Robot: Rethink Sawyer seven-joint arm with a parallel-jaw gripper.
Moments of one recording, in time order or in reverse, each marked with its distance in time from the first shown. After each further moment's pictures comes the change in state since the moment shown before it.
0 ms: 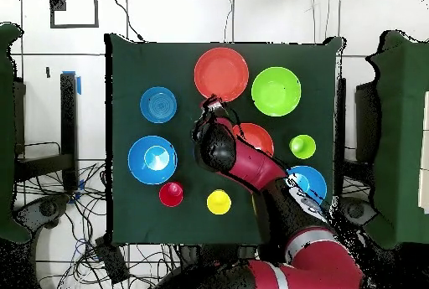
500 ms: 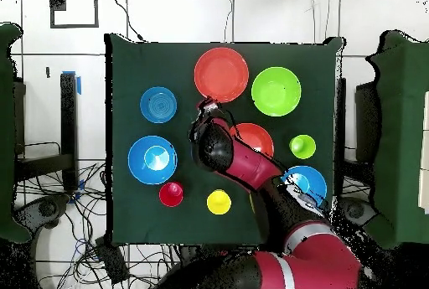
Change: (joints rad) arm -0.010 0.038 0.027 -0.001 0.000 -0.001 0.000
